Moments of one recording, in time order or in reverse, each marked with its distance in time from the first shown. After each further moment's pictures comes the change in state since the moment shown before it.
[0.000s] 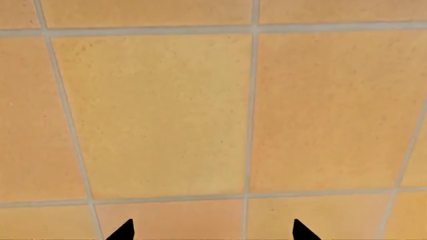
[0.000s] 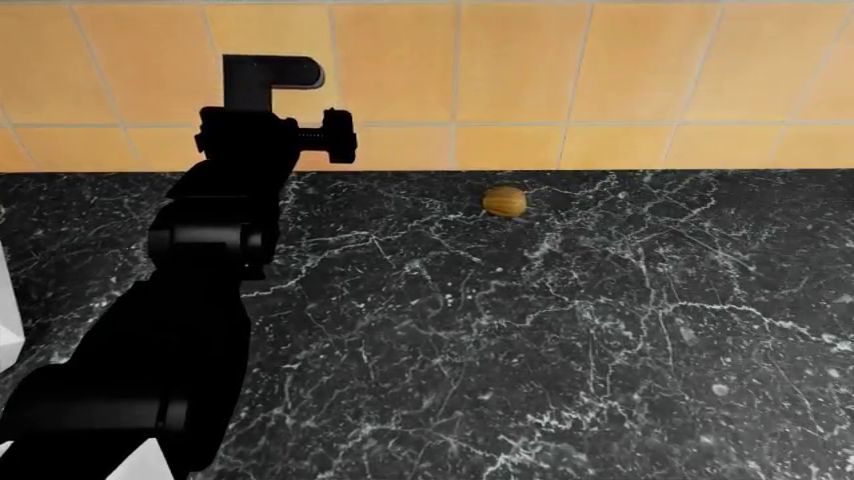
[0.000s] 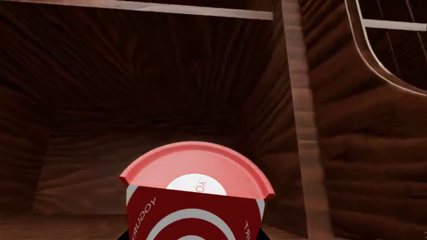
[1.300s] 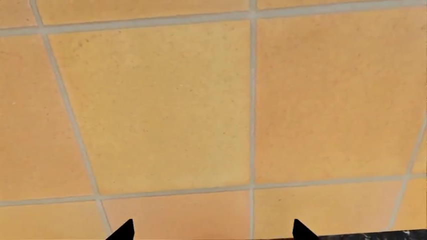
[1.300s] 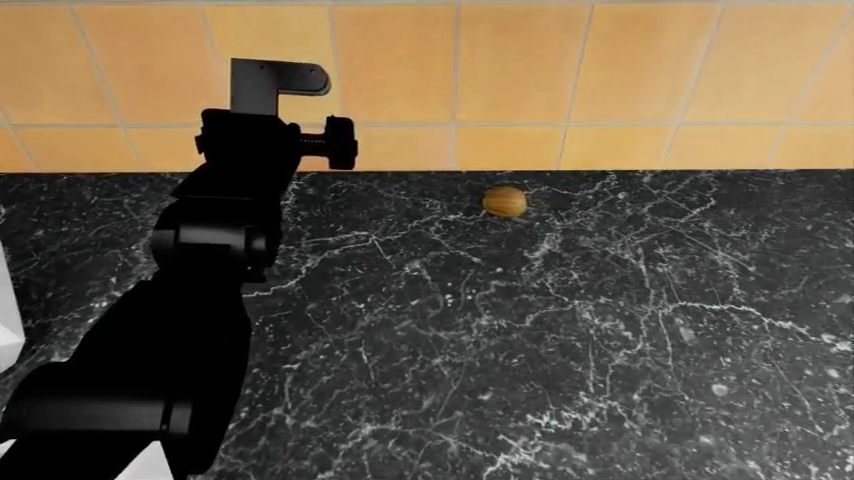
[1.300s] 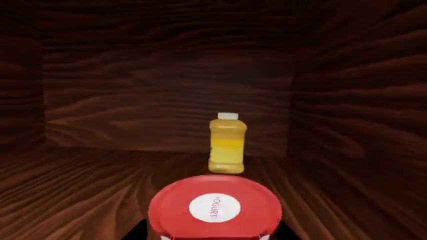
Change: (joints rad) left arm 0.003 0.002 0.049 0.000 0.002 -0.019 -0.025; right arm -0.033 -0.543 0.437 1.065 -0.344 0.665 -0.484
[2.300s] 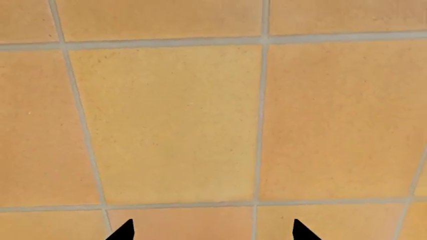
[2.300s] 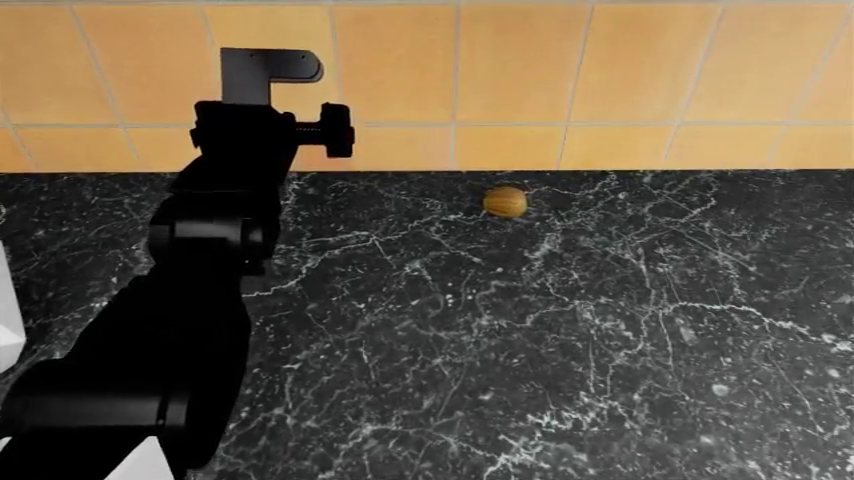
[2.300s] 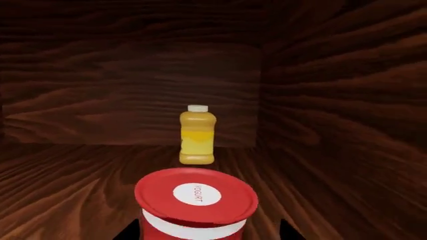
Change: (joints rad) left arm -0.015 0.000 -0.031 0.000 -0.010 0.016 -0.014; right arm 0.030 0.021 -0.022 0.004 0.092 0.037 0.153
